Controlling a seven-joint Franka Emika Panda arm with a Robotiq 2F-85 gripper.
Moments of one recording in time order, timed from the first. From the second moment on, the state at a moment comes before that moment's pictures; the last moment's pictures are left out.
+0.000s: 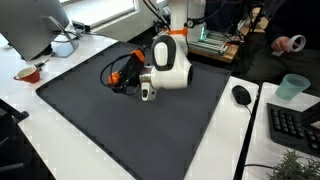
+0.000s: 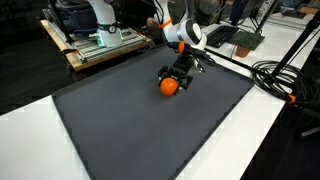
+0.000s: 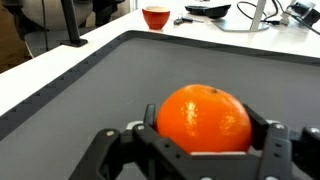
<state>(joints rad) 0.16 0.82 0.12 -1.77 -1.53 1.75 -0.60</state>
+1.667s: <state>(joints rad) 0.13 0.89 0.11 -1.73 -1.53 1.79 -0.60</state>
